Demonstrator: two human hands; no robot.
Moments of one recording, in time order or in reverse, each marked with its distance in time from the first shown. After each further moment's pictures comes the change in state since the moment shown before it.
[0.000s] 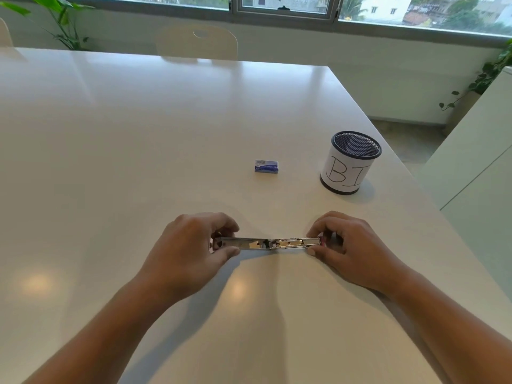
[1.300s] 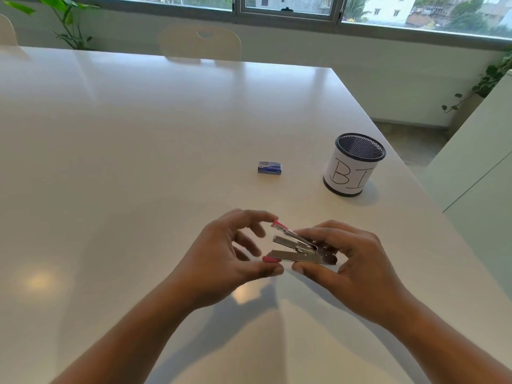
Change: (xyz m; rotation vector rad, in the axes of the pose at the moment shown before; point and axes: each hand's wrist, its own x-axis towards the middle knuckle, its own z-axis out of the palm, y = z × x) left_hand 0.002 0.024 0.013 -0.558 -0.199 -0.065; right_hand -0.016 -0.050 0.007 0.175 0.176 -0.109
